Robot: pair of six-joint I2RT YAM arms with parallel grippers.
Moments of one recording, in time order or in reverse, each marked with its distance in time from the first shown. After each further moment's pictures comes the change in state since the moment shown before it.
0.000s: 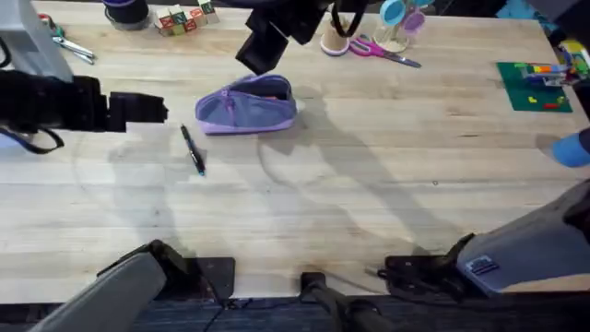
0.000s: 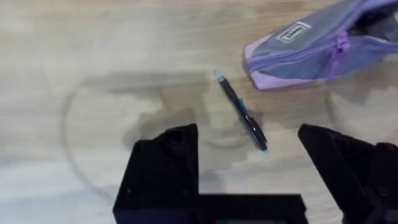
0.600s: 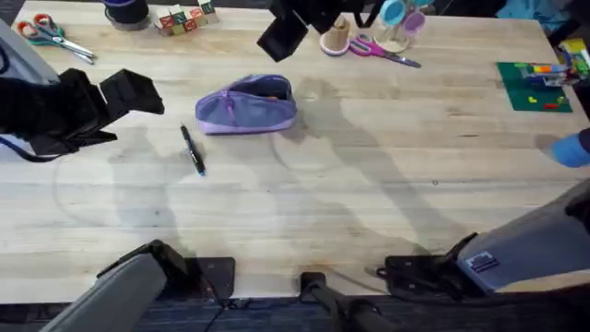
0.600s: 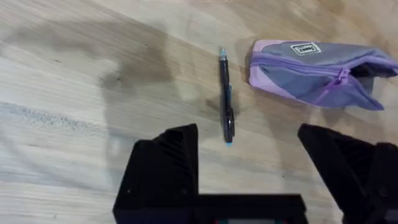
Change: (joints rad) left arm 0.000 -0.036 0.000 -0.068 -0.057 -0.486; right arm -0.082 0.000 0.000 -0.021 0.025 0.038
